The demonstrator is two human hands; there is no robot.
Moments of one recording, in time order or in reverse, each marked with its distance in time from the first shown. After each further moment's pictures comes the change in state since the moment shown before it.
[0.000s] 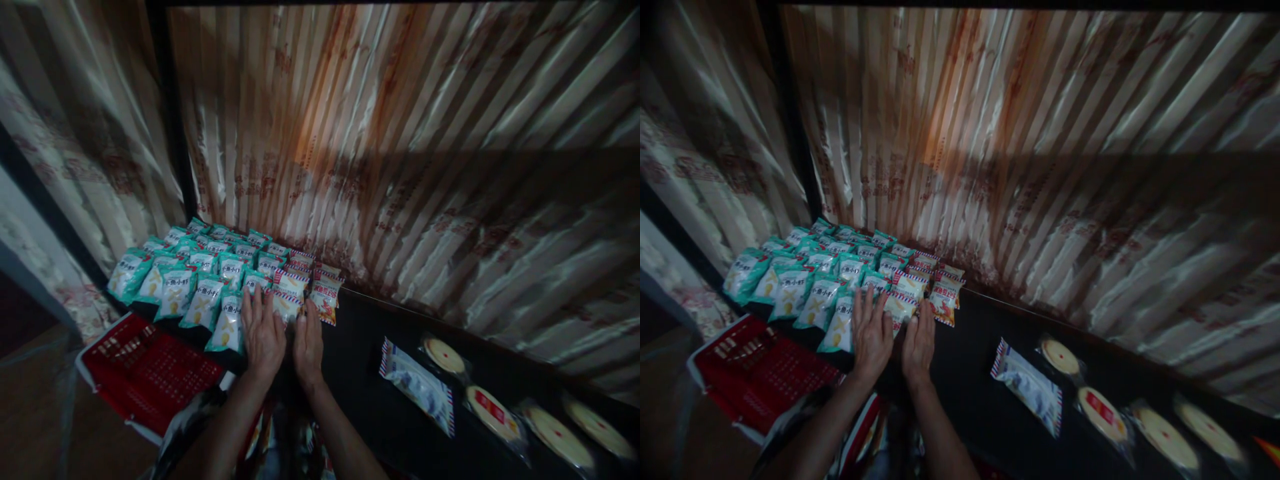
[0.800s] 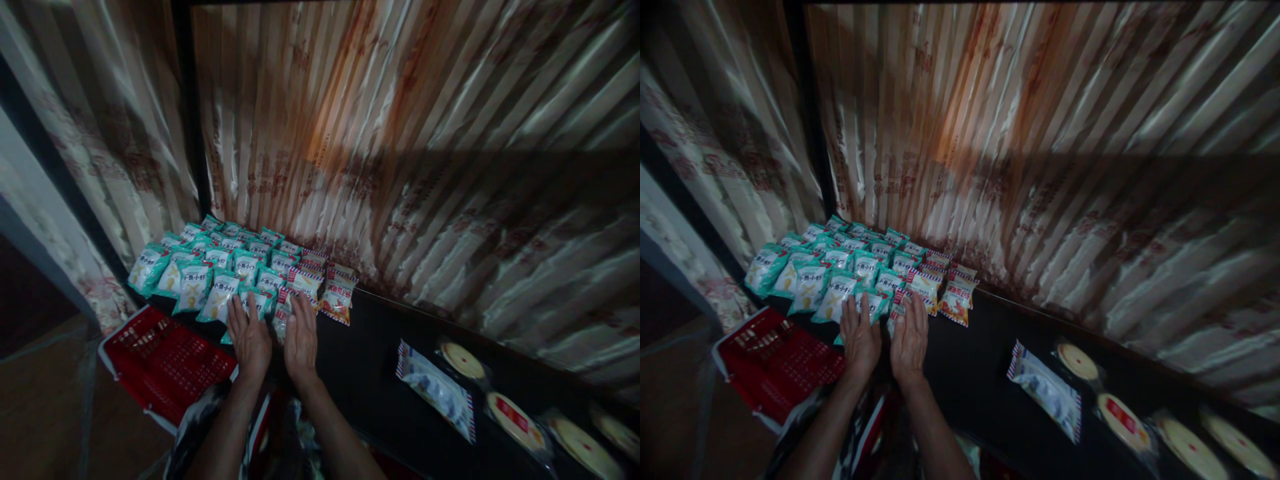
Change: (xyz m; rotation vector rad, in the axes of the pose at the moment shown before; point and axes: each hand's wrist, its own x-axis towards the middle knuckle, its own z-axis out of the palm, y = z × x) left_hand -0.018 -0.049 -0.013 0.170 -0.125 -0.288; right_hand -0.012 -0.042 0.024 -0.081 -0.043 -0.271
